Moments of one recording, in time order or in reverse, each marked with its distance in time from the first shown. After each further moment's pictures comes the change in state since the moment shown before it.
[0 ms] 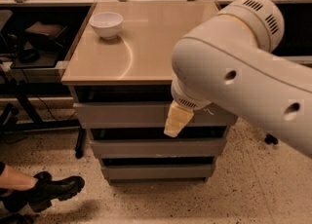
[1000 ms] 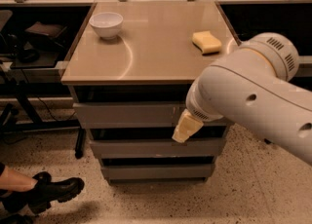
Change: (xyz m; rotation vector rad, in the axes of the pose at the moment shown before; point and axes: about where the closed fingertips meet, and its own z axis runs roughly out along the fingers) arm 0.033 0.002 0.038 0.006 -0.051 0.099
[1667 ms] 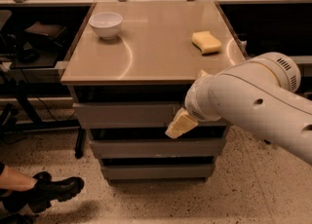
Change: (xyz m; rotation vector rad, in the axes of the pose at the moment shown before) arm -0.012 -0.004 0.022 0.000 -0.155 0.068
